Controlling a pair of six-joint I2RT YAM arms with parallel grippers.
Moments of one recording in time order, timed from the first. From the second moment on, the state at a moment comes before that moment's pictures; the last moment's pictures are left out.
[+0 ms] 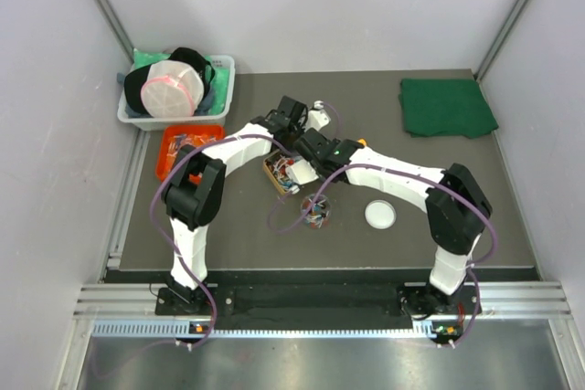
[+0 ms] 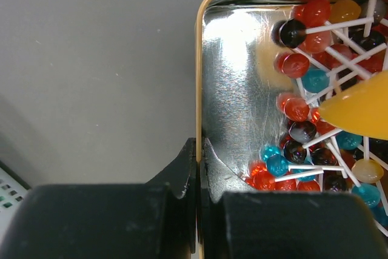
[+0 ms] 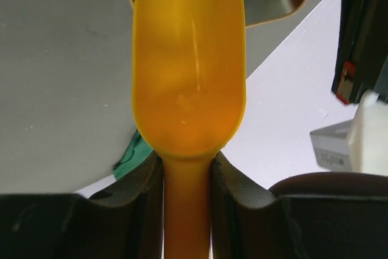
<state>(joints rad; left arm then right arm) -0.56 2.02 1.52 -0.39 -0.02 0.48 0.86 1.78 1.37 -0.65 0.57 -1.32</state>
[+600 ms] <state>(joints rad) -0.56 2.01 1.52 -0.39 0.02 0.53 0.86 1.85 1.44 -0.70 0.51 -1.36</state>
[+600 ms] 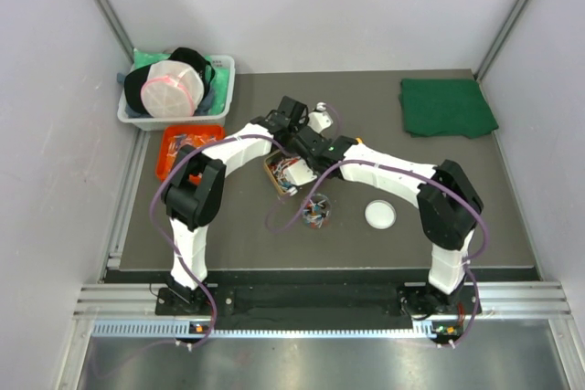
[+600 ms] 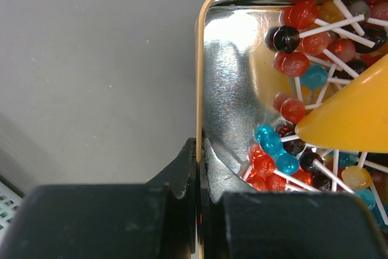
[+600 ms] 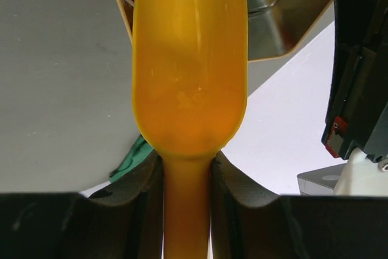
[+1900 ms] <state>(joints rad) -0.58 1.99 1.48 -0.38 0.03 0.53 0.82 1.87 1.43 -0.67 0.26 -1.20</state>
